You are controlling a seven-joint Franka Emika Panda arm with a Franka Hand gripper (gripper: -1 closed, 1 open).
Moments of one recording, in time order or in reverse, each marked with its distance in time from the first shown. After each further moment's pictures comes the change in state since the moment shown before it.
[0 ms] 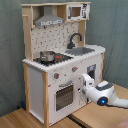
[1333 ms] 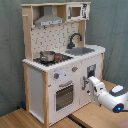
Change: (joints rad) arm 0.324 0.000 -0.012 -0.116 -0.007 -0.131 -0.206
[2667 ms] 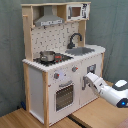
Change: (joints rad) arm 0.062 0.002 -0.125 0.002 -0.064 0.008 -0.403
